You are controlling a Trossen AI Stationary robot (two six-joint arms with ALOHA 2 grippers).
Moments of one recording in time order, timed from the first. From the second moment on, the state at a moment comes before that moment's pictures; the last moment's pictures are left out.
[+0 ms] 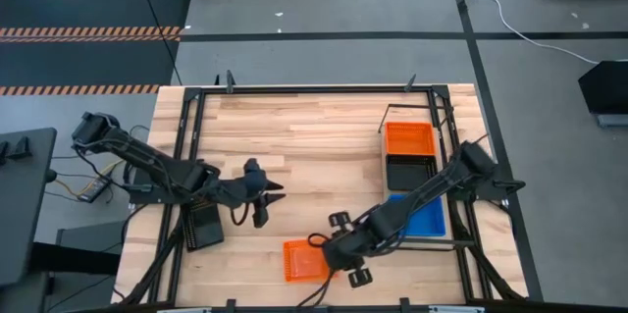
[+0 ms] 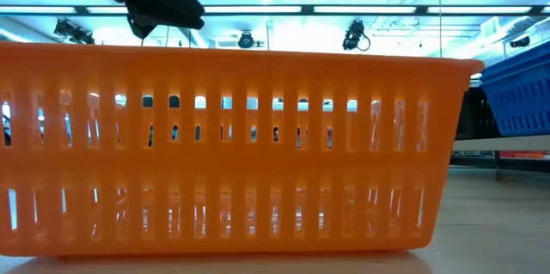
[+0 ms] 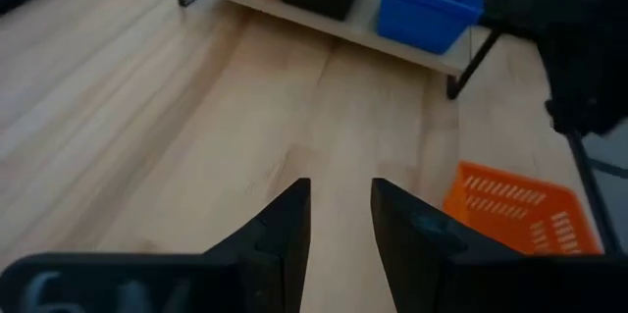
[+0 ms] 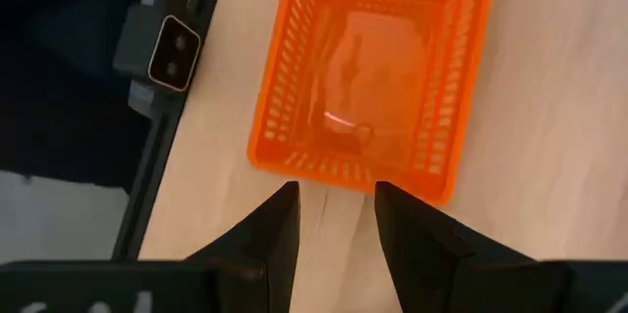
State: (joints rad) left arm -0.40 1.19 0.73 -0.10 -0.49 -0.51; right arm 0.54 1.95 1.67 -0.86 0.01 0.28
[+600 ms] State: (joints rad) left arm -0.55 1.19 0.73 -0.11 -0.66 -0.57; right arm 0.54 2.31 2.10 -1.05 -0.08 0.26
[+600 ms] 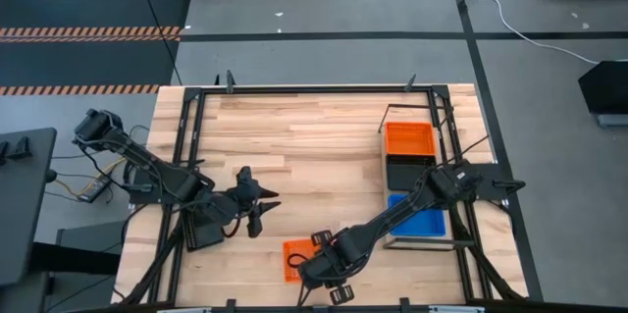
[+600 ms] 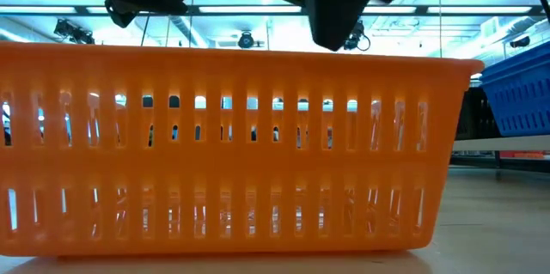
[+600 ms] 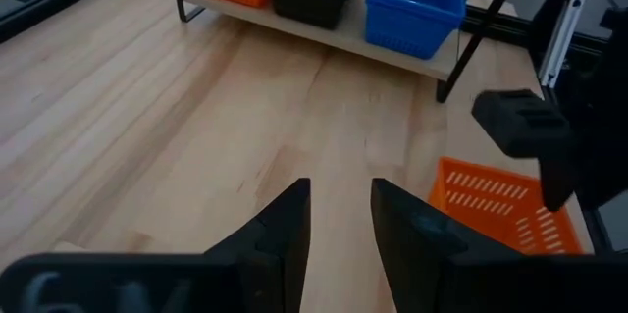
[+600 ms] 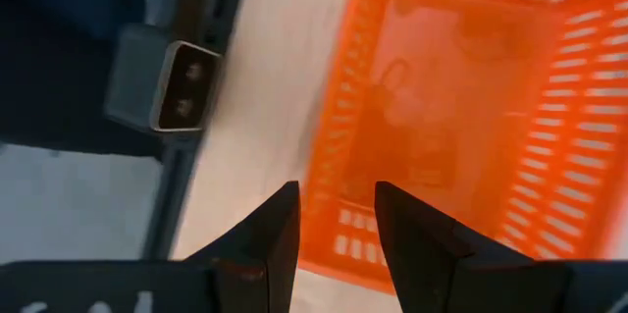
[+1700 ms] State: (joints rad) left arm -0.63 1.19 0.73 -0.11 -0.67 -0.70; right arm 0.59 2.32 2.03 -0.94 0.06 0.44
